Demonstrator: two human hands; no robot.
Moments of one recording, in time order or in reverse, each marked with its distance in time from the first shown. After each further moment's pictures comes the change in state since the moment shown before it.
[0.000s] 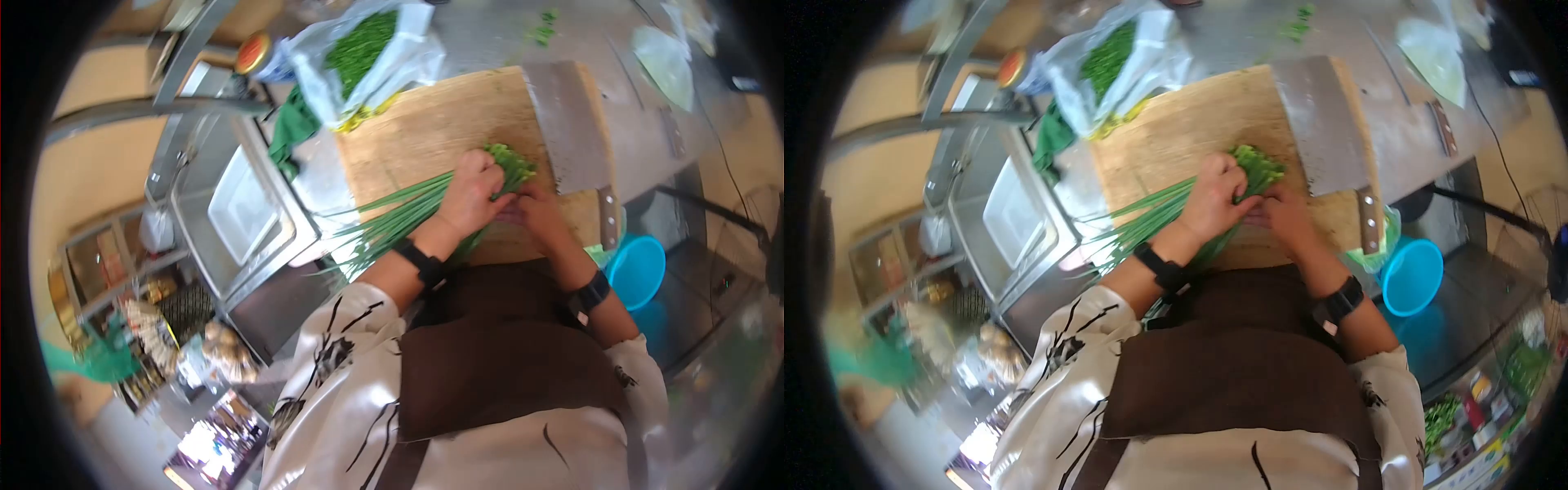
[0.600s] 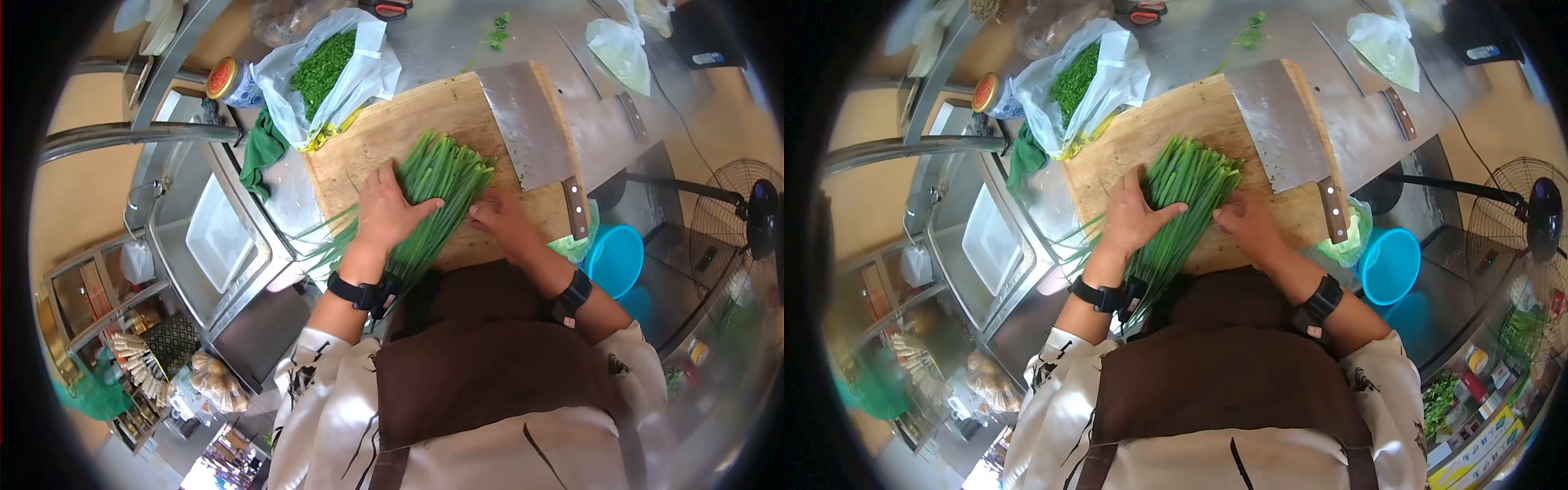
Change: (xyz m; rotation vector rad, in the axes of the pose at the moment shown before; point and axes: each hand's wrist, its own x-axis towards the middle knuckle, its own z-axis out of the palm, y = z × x) left_hand -0.014 0.007 -0.062 0.363 -0.170 -0.539; right_hand -0.025 -0.002 0.005 -0.181 -0.003 -0.070
